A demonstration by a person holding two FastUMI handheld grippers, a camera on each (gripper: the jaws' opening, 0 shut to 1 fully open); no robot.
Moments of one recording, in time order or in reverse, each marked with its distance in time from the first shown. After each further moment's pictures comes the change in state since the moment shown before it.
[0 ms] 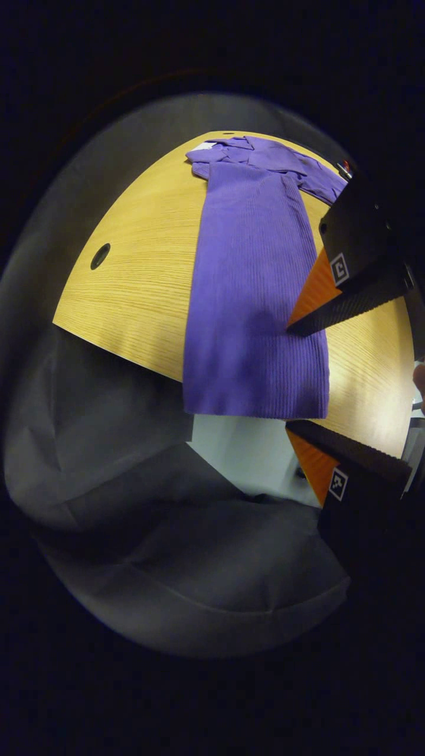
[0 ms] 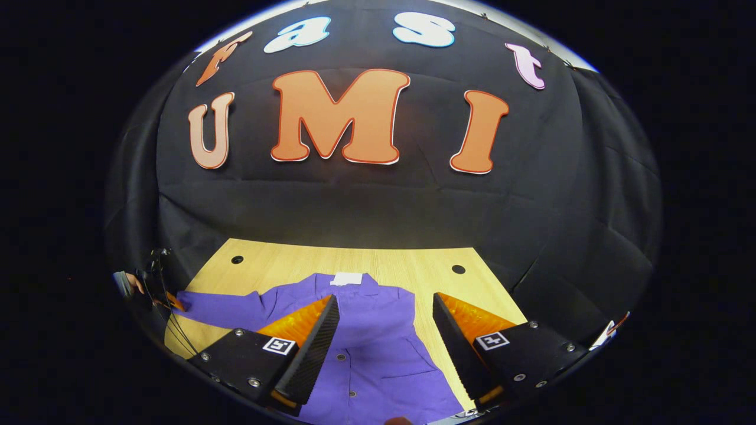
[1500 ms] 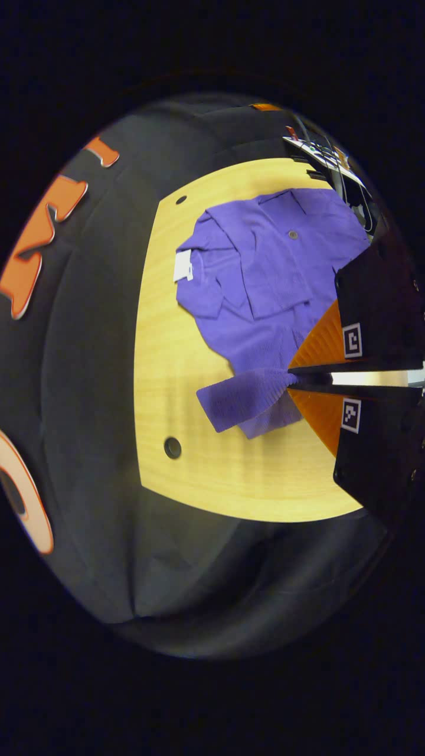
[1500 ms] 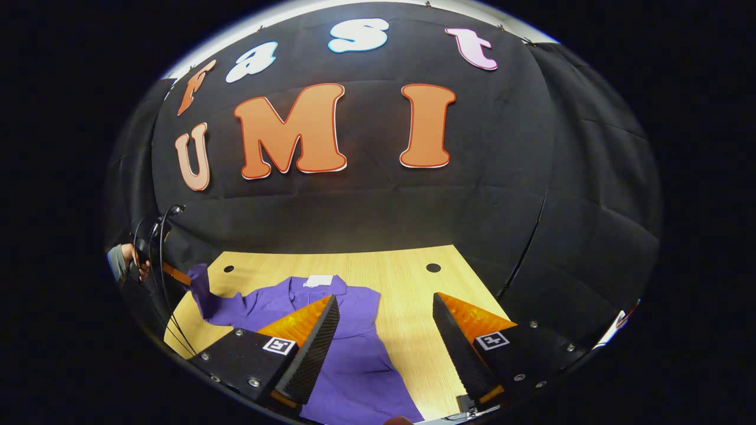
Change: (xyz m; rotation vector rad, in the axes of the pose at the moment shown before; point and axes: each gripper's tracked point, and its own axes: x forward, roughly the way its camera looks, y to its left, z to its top) left arm -0.156 -0.247 0.022 0.452 -0.248 -0.102; right arm -0.016 -0.136 -0.018 0.100 -0.052 0.032
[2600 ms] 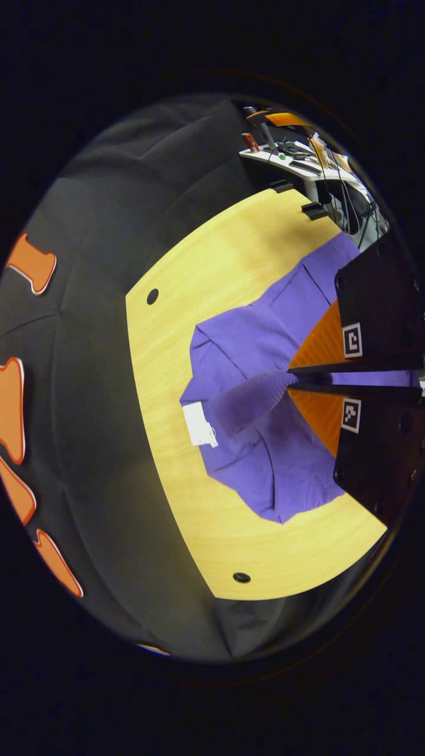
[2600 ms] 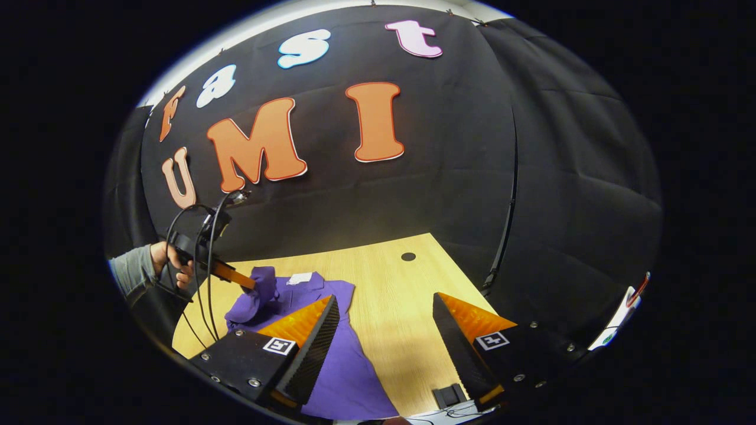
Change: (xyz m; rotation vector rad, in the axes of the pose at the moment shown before) left arm 0.050 -0.304 0.040 0.263 0.026 -0.170; right arm -0.021 -0.088 -0.032 0.132 0.018 -0.003
